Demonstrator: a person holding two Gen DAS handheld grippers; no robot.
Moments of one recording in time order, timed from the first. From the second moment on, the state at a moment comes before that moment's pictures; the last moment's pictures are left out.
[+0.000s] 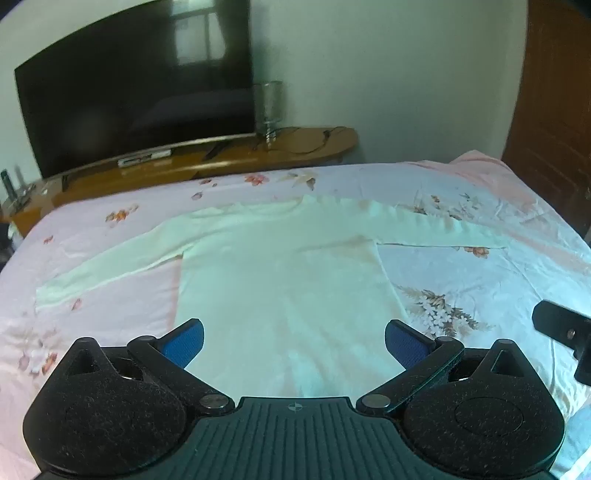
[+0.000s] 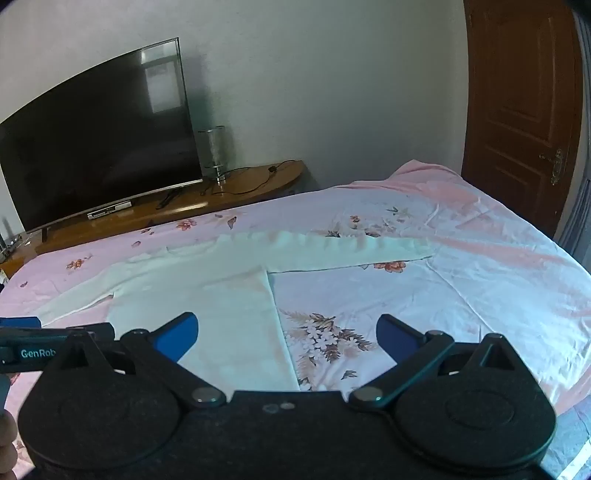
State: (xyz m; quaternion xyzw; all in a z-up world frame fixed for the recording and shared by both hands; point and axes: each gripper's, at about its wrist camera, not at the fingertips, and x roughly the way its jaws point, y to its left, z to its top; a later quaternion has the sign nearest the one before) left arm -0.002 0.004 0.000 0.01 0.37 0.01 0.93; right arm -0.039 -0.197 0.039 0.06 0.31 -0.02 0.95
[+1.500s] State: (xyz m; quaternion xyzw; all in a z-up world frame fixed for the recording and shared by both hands) left arm -0.047 0.015 -0.026 0.02 0.43 0.06 0.90; right arm -0.049 -0.178 0.020 0.05 0.43 0.03 0.90
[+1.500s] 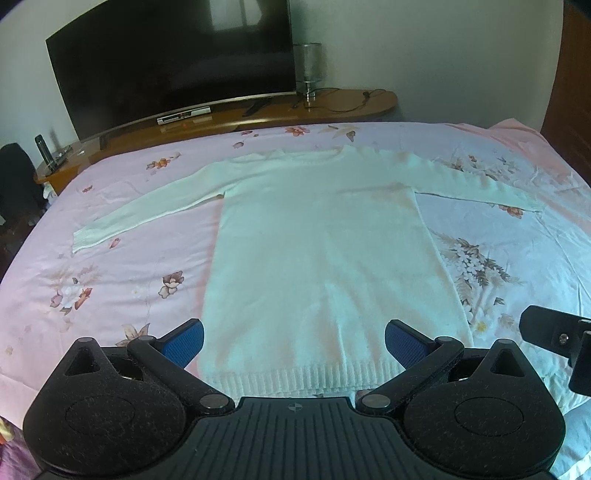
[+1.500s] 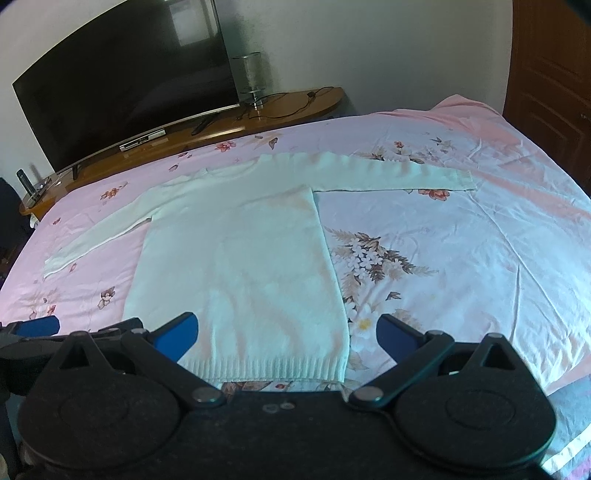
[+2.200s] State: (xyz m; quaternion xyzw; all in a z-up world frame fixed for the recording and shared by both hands) left arm -0.056 0.009 -0.028 0.02 0.42 0.06 0.90; right arm -0.055 -0.176 0.022 0.05 0.42 0.03 0.91
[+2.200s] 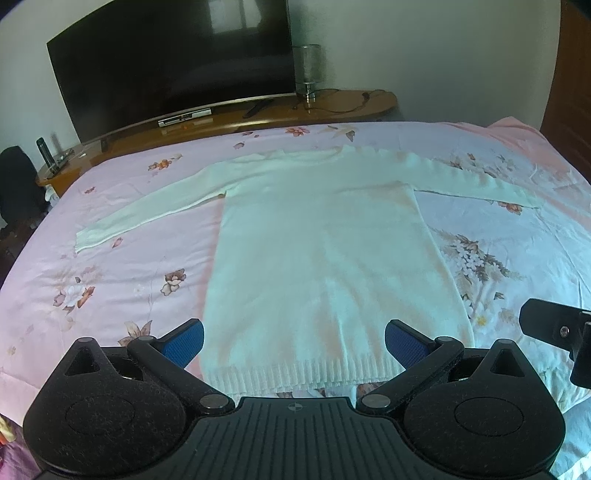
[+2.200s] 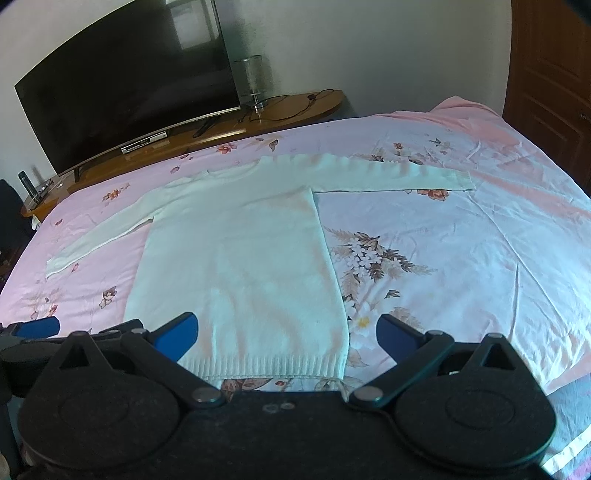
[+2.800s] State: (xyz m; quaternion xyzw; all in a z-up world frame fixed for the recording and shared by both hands) left arm -0.060 0.010 -0.029 0.02 0.43 0.06 0.90; right arm -0.056 -0.175 0.020 0.05 0.42 0.03 0.90
